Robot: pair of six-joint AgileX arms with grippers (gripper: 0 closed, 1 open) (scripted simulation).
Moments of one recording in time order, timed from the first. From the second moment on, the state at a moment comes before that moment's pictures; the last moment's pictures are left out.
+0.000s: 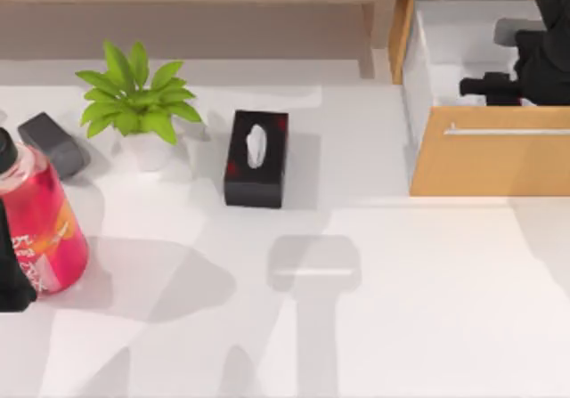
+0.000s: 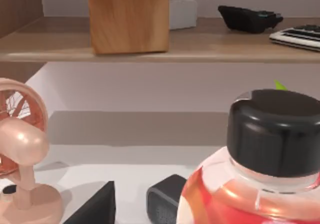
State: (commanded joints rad) left arm 0.00 0.00 0.00 0.00 0.00 0.00; right arm 0.12 2.21 1.72 -0.88 -0.04 0.17
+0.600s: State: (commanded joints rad) left arm 0.00 0.00 0.00 0.00 0.00 0.00; right arm 0.12 2.21 1.72 -0.88 -0.04 0.17
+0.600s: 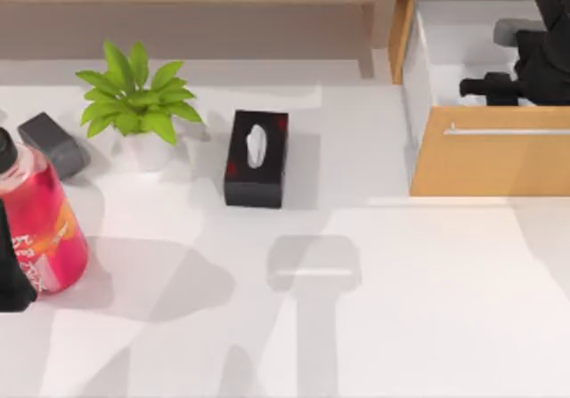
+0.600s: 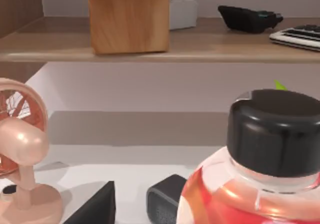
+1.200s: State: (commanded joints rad) left arm 0.00 0.00 0.00 0.00 0.00 0.00; right arm 0.12 2.21 1.72 -0.88 -0.04 0.17
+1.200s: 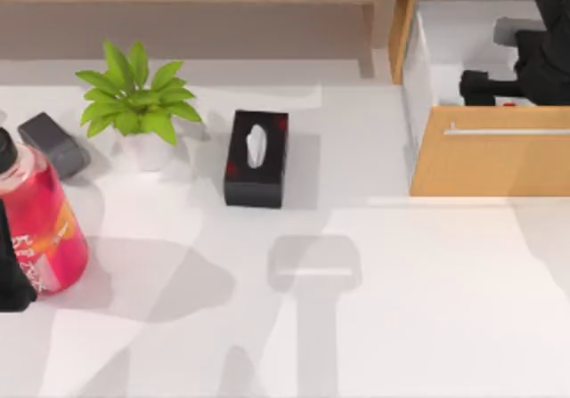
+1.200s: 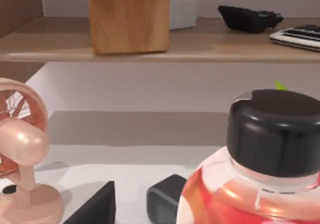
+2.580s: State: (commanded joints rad) left arm 0.00 0.00 0.00 0.00 0.00 0.00; right arm 0.52 1.83 0.93 0.55 0.25 -0.70
